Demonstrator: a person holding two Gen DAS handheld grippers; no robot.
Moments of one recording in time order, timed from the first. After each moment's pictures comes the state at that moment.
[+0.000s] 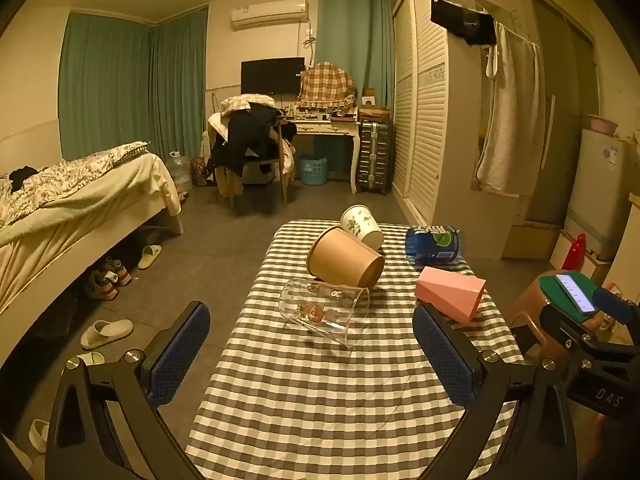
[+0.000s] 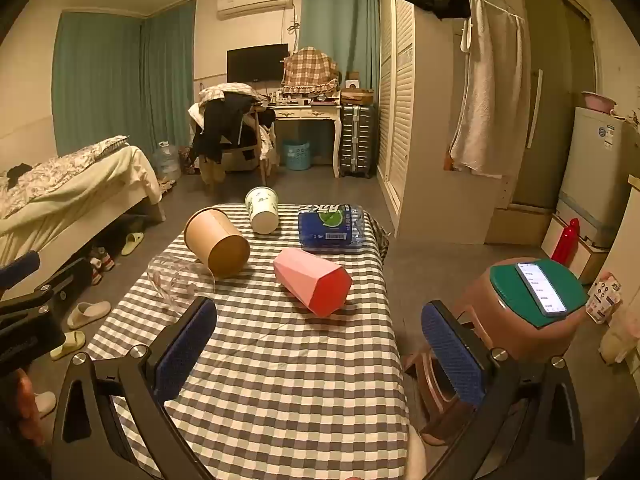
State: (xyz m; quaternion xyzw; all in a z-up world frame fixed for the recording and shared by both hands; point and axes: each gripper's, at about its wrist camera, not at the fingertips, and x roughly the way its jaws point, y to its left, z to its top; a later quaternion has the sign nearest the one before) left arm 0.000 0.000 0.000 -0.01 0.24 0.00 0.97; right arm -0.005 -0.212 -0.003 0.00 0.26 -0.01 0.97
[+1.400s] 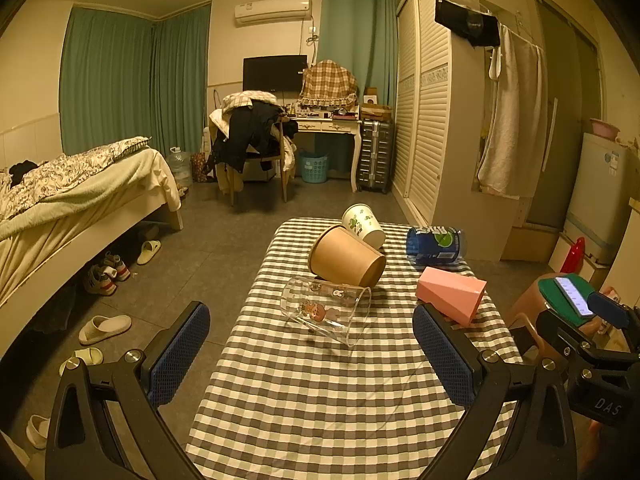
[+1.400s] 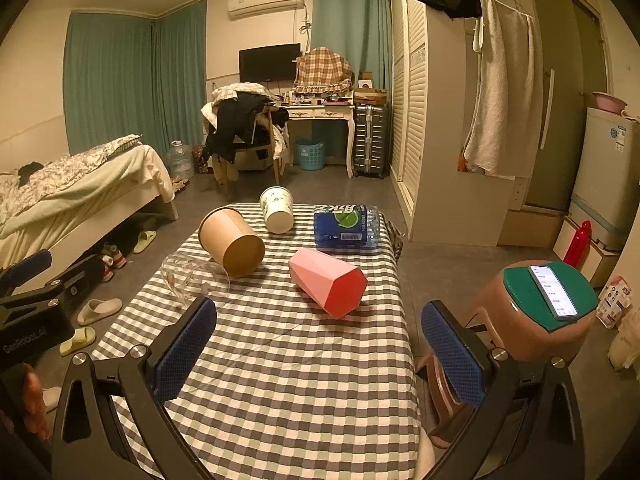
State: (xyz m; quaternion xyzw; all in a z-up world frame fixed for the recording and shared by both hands) left arm 0.003 0.004 -0.002 -0.02 0.24 0.00 0.97; right arm -0.004 -0.208 -0.003 0.00 0.26 0.01 0.97
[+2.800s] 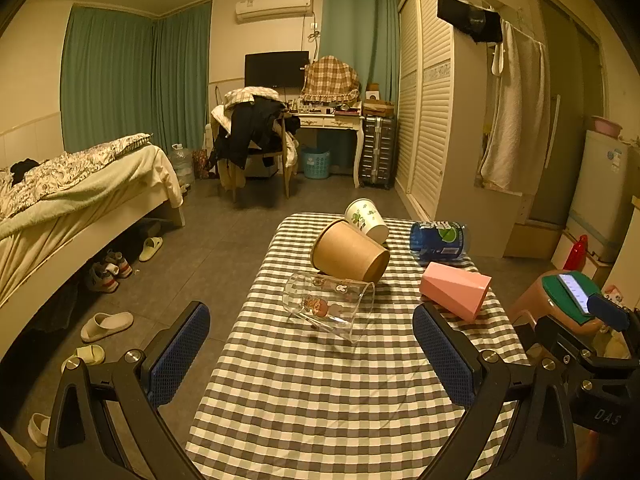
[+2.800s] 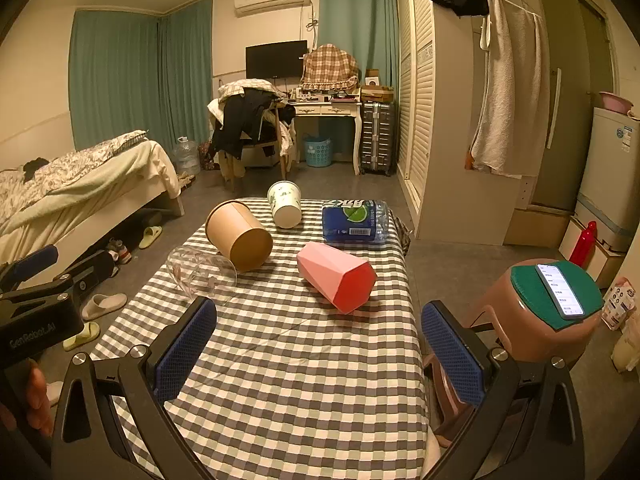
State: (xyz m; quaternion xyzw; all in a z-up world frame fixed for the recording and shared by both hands) left arm 0.003 0.007 -0.008 -0.02 0.25 0.01 0.97; right arm -0.002 -0.202 -0.009 0.00 0.27 0.03 0.96
